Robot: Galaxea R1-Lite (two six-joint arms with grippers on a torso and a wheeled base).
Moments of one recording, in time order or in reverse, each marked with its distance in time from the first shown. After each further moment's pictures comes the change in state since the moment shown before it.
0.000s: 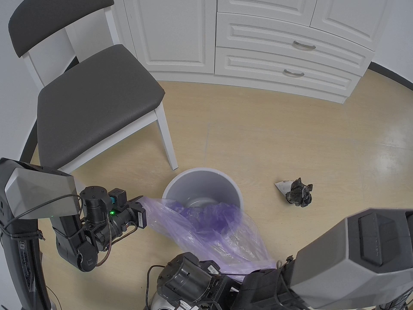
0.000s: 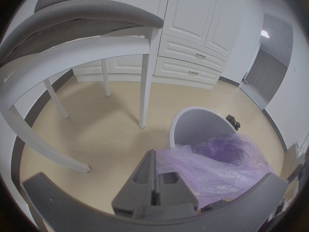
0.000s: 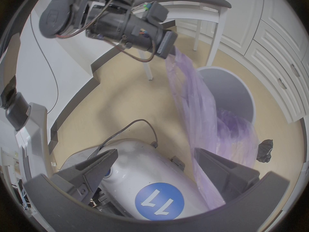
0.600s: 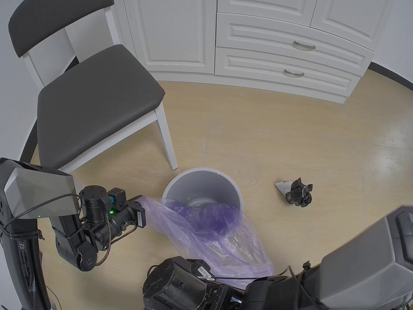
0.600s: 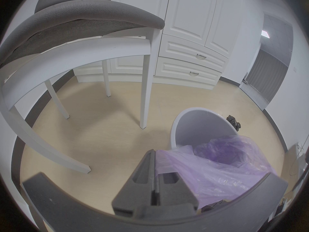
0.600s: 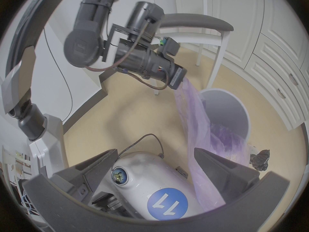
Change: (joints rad) left arm 0.004 -0.003 -0.001 0.000 0.000 0.000; right arm 0.073 -0.081 -0.020 0.003 -0.040 -0.007
